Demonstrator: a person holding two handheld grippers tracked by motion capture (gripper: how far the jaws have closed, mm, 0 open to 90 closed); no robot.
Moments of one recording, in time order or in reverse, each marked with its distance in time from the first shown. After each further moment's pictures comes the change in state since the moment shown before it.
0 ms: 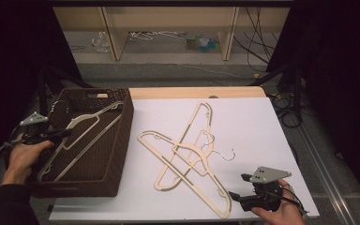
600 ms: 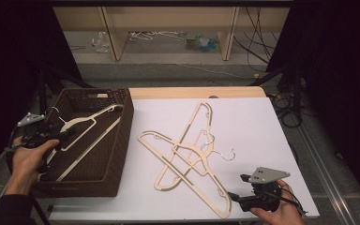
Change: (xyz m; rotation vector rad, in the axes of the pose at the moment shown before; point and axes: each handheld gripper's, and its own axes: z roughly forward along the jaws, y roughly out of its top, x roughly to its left) left arm -0.035 0.011 -0.017 -0.111 0.072 -0.174; right arm 0.001 -0.001 0.003 0.002 0.001 -0.001
